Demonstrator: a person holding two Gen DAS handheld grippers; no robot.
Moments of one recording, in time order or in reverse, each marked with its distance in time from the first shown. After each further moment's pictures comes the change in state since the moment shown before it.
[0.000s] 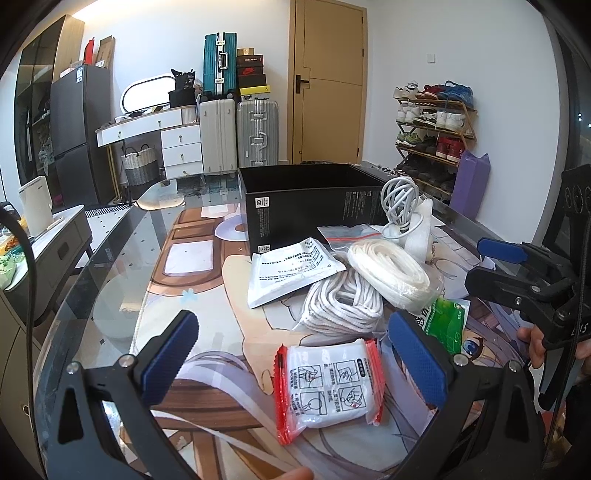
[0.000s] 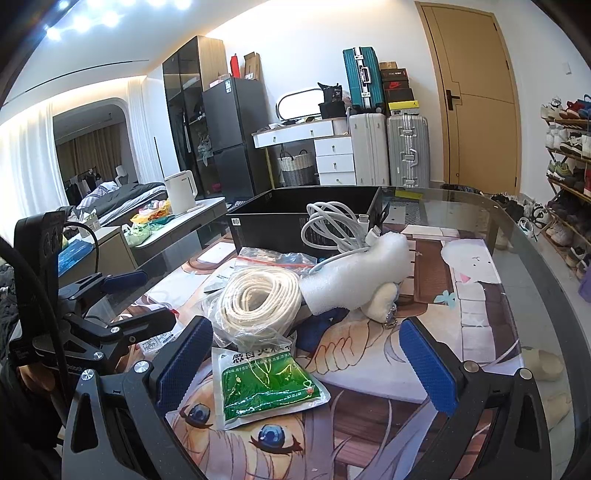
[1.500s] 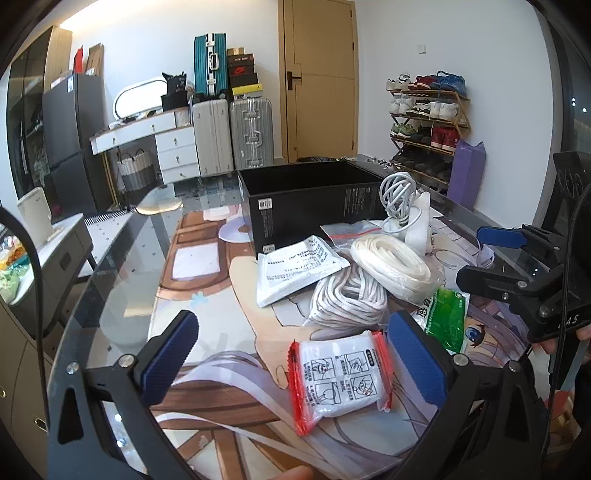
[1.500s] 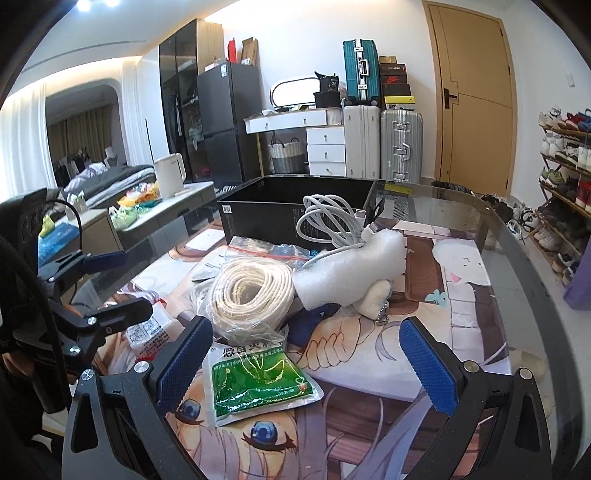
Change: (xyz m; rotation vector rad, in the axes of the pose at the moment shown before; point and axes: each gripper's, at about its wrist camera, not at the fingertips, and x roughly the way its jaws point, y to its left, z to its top) left arm -0.005 0.006 0.003 0.043 0.024 -0.008; right arm 0.008 0.009 0.007 -0.061 0.072 -0.079
